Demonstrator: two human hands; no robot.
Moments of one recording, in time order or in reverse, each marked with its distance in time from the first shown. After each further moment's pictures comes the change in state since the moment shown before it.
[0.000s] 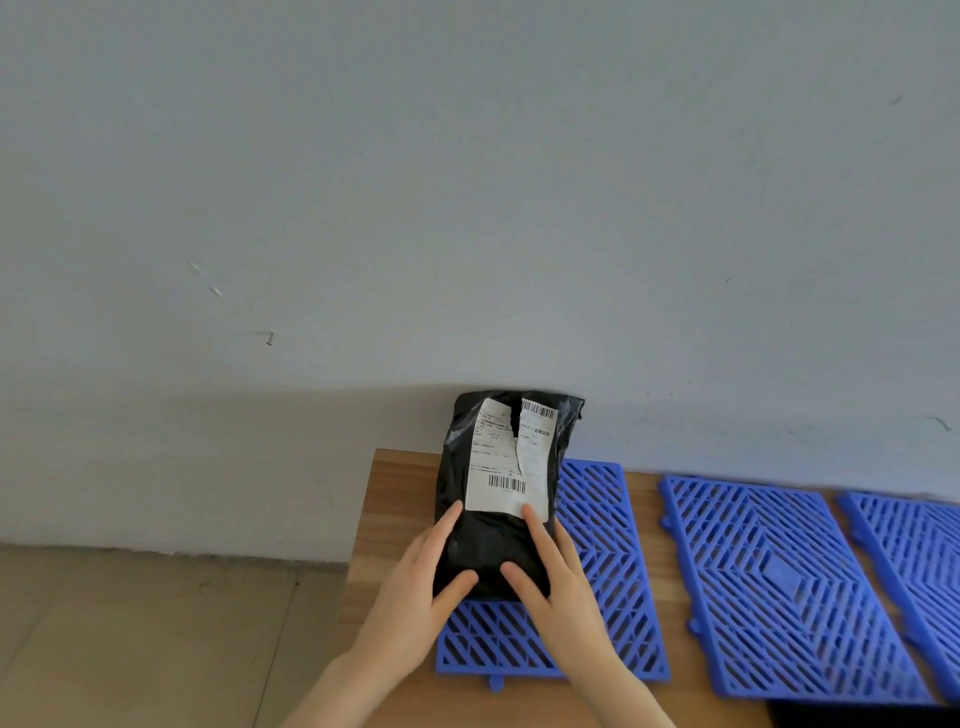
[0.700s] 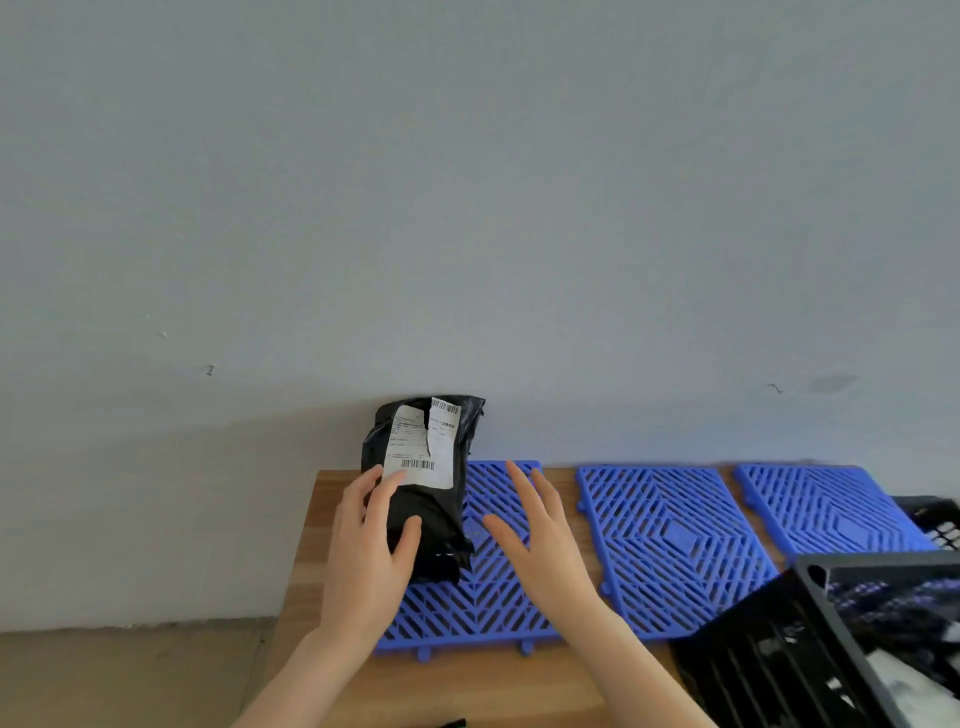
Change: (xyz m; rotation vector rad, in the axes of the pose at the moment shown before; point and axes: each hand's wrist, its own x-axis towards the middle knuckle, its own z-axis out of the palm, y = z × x) left_hand -0.041 0.106 0.024 0.242 0.475 0.180; right_hand -0.071 0.007 -0.098 -0.019 0.197 -0.181
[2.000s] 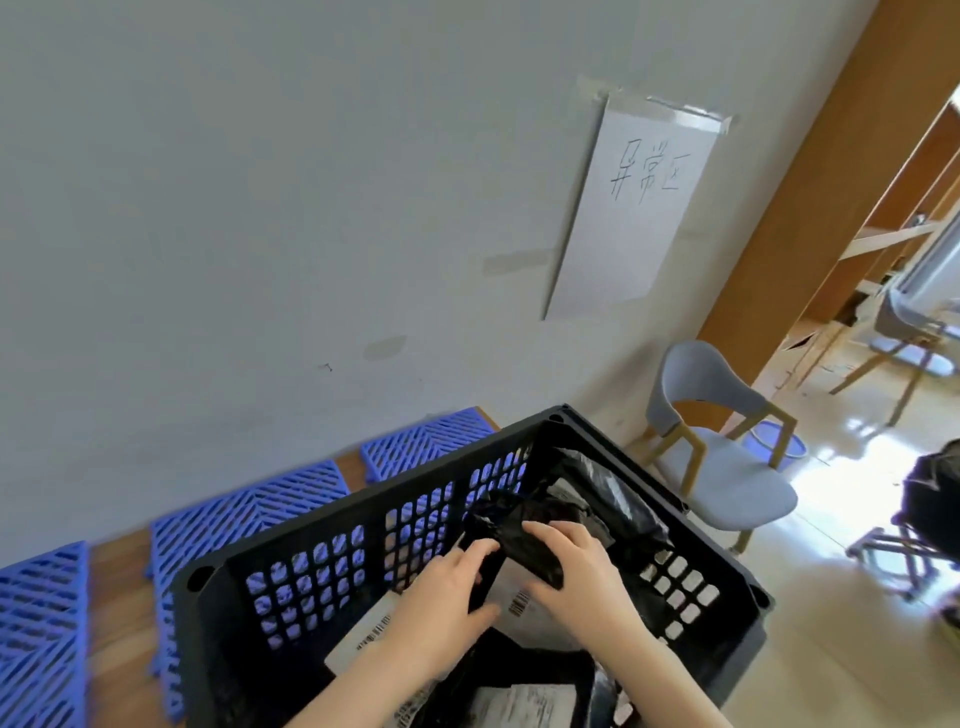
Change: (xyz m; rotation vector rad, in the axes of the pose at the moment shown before) left_hand -0.159 0.439 0.359 -0.028 -0.924 0.525; right_hand -0.241 0.331 -0.407 -0.412 0.280 0.457
